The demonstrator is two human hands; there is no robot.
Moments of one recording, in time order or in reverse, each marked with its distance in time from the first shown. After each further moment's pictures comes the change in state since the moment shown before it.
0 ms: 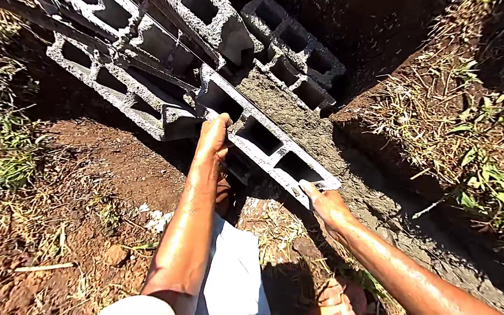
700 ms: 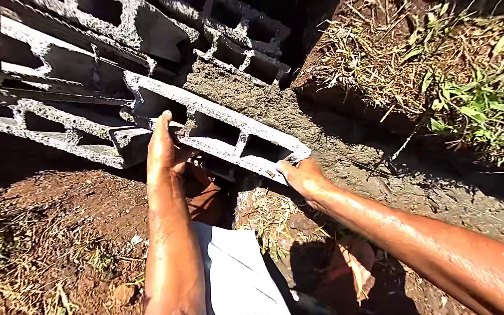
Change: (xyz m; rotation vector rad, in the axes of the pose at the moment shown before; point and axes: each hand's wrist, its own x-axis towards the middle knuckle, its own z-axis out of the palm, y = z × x) left_hand -0.008 0.003 -0.008 0.054 -0.169 0.020; right_hand -0.003 -0.008 0.003 0.008 0.007 0.060
